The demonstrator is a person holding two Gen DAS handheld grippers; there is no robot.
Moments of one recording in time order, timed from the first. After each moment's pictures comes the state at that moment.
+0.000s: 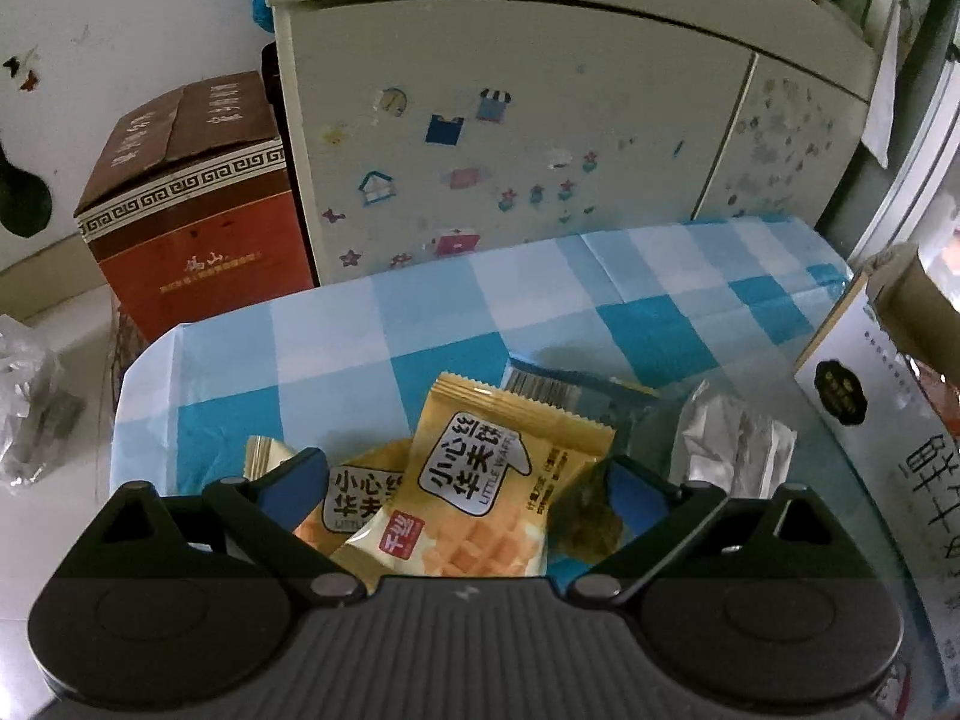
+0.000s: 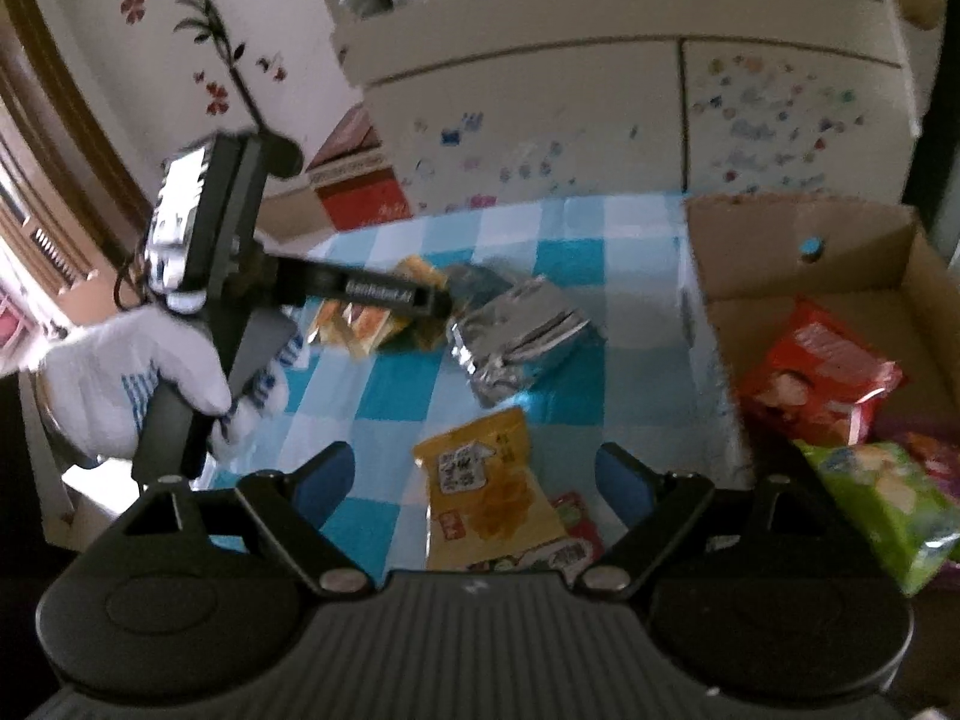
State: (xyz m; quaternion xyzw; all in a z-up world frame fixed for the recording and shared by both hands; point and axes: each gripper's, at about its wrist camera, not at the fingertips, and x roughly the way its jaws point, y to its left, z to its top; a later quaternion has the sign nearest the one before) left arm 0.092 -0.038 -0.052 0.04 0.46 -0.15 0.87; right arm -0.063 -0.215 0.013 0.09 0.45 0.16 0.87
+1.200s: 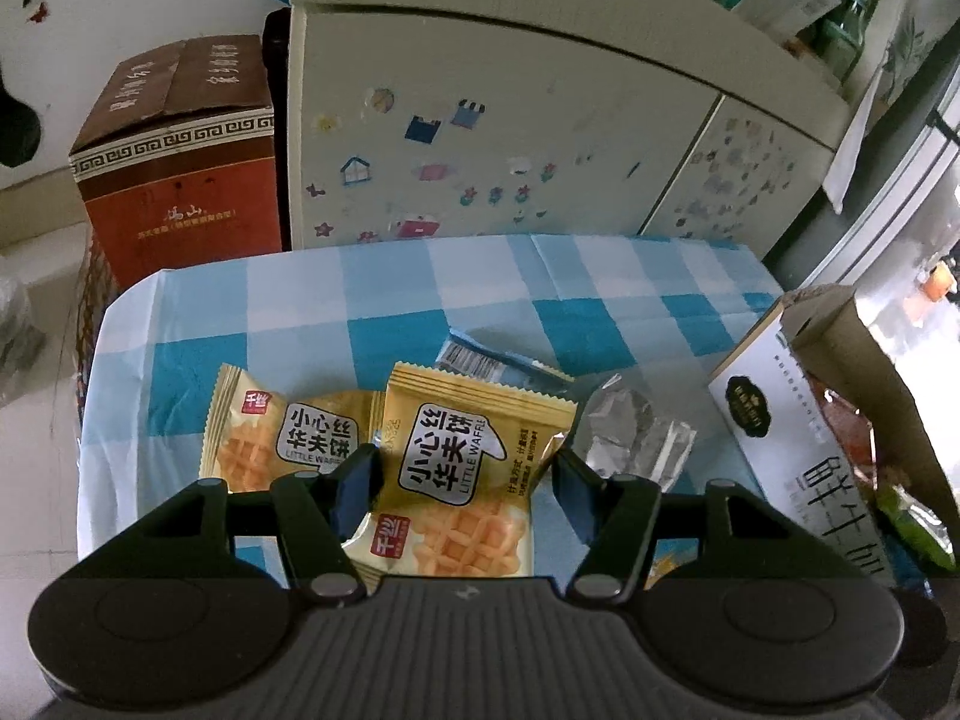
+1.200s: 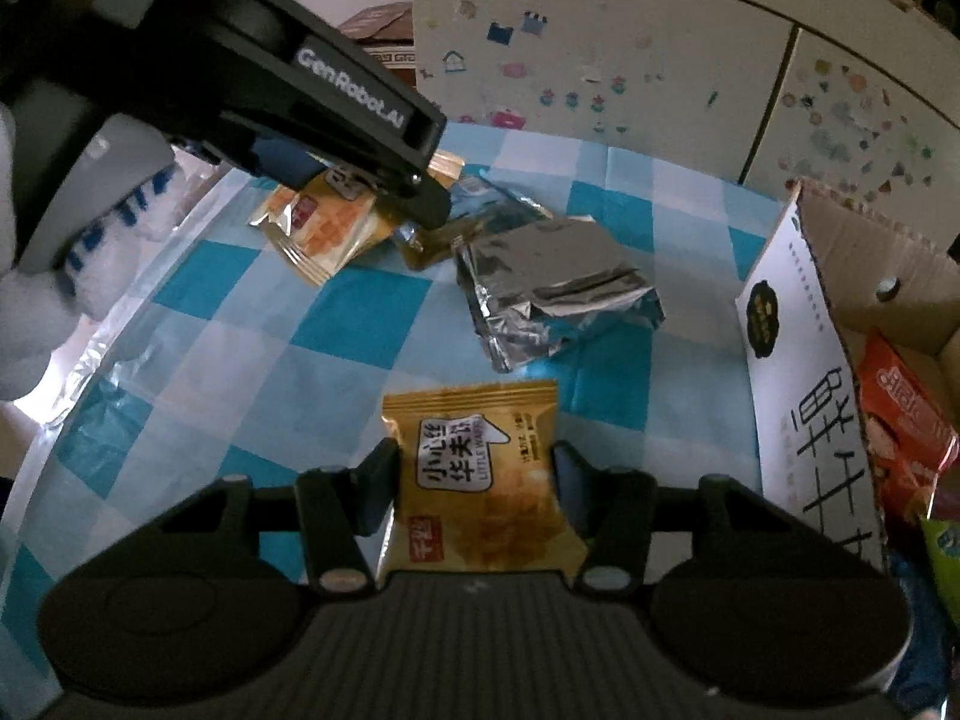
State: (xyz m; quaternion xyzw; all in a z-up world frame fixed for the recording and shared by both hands) left arm 0.070 -0.031 -0.024 -0.04 0.48 -0.17 0.86; right arm -0.038 -0.156 -0.049 -0.05 0.47 0.13 0.87
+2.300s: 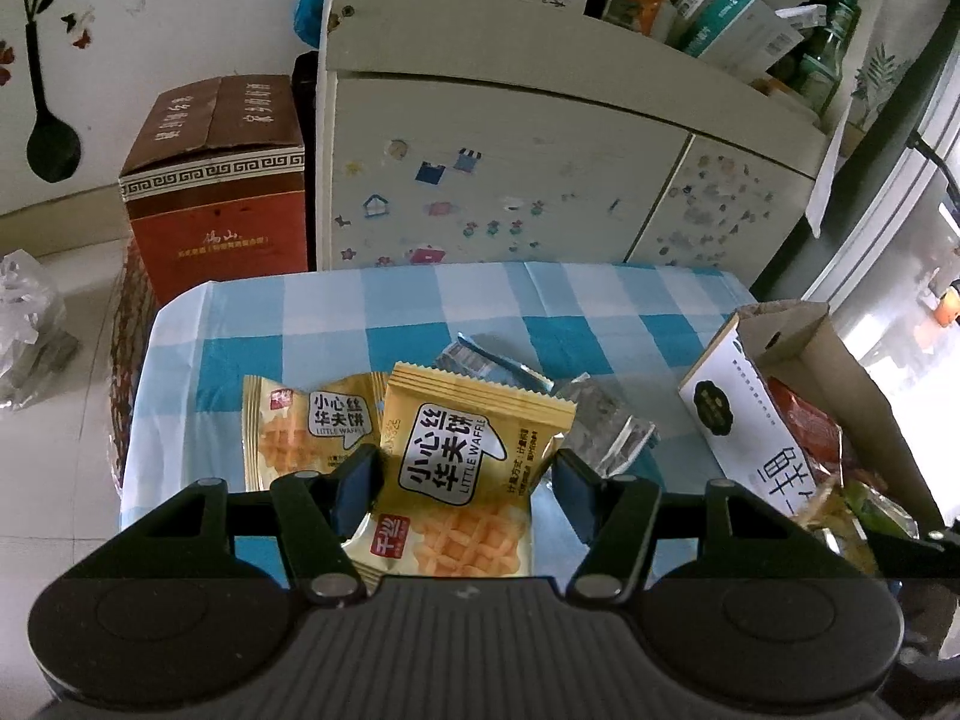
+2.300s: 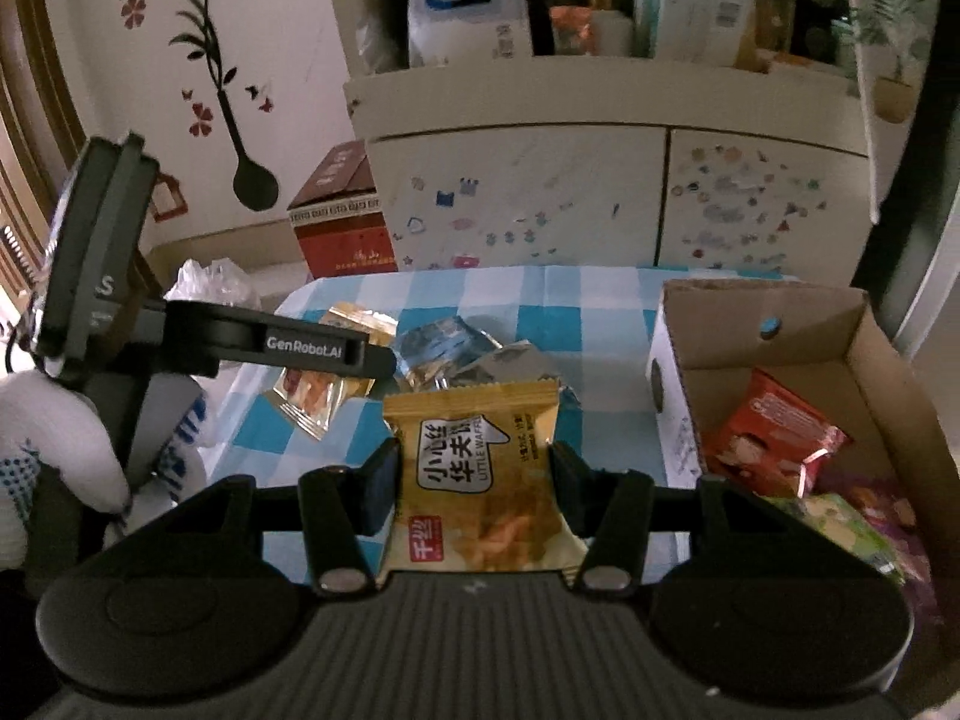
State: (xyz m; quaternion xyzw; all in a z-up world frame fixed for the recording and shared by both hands) left arm 0.028 -0.027 0.006 -0.04 0.45 -0.15 0.88; right arm -0.079 -0.198 0.050 0.05 0.40 0.10 0.91
